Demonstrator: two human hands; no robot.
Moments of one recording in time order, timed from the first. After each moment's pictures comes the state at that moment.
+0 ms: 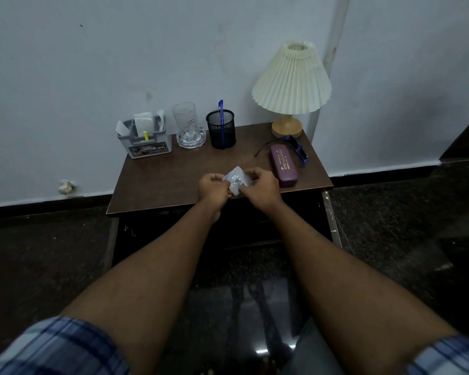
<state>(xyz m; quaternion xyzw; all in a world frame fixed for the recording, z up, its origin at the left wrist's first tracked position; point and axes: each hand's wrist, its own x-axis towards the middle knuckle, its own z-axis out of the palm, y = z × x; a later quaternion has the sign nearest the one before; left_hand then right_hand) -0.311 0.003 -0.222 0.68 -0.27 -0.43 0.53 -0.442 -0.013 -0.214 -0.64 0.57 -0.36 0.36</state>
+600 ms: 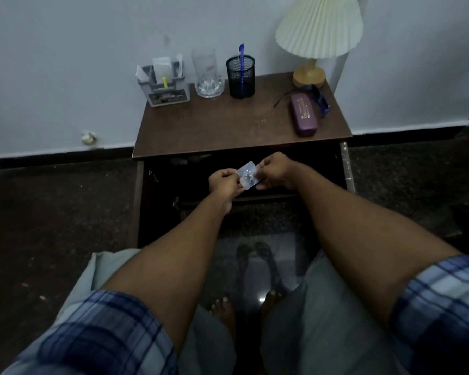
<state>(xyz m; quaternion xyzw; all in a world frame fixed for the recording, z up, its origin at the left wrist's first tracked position) -0.316 0.109 -0.263 0.69 -0.15 -0.49 0.52 -0.448 0.039 -0.240 -0.55 0.56 -0.15 0.61</state>
